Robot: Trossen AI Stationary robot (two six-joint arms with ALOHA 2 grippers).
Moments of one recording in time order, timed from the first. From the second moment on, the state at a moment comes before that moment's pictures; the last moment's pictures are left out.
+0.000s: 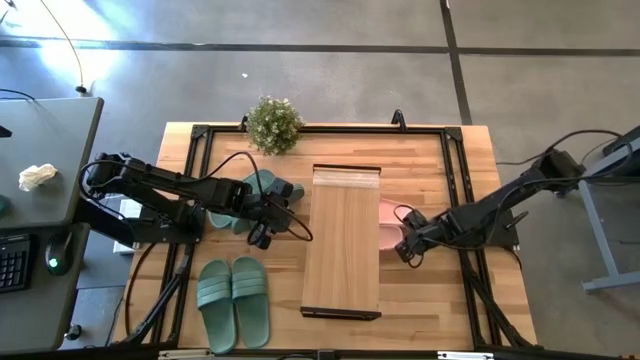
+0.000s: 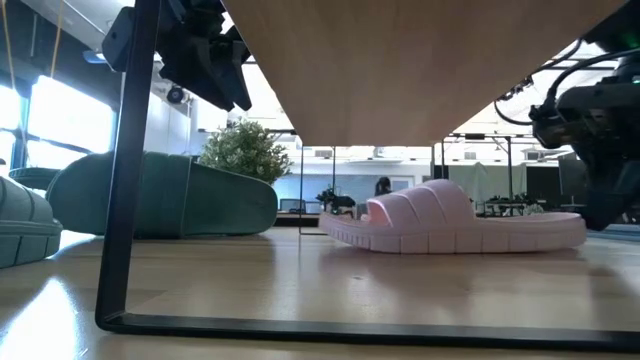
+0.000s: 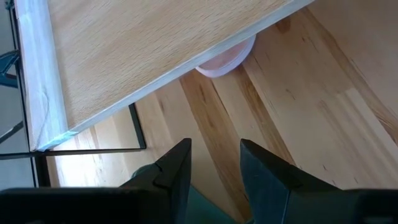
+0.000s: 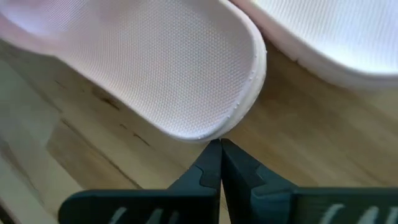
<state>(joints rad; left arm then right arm) -0.03 1.35 0.98 -0.58 -0.21 0.47 0.42 1.12 0.44 -0.49 0.17 1.33</state>
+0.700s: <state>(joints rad) -0.03 1.35 0.98 -0.59 -0.23 0.47 0.36 1.15 0.47 -0.49 0.07 1.20</state>
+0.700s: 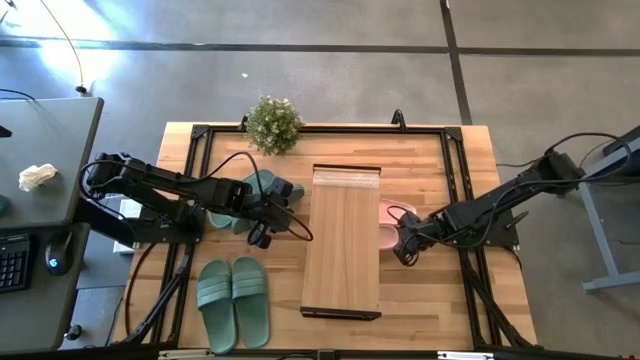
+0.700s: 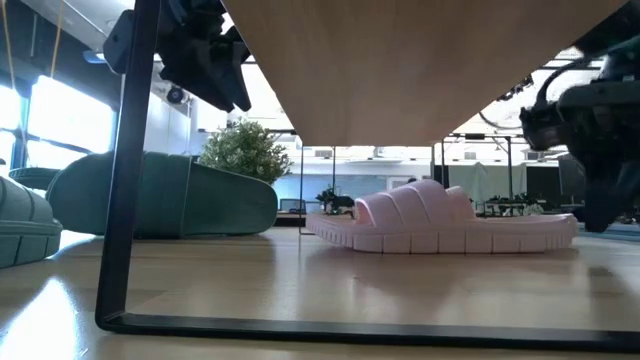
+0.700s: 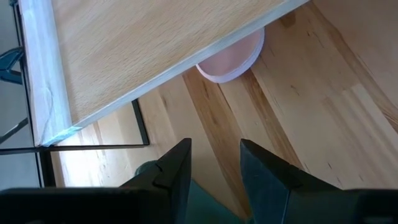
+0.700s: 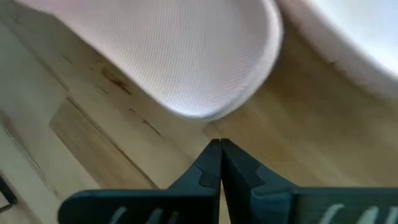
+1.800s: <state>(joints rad) -0.03 1.35 0.98 -0.60 -0.26 0.48 -0.06 1.03 0.57 -0.98 0.10 0.86</state>
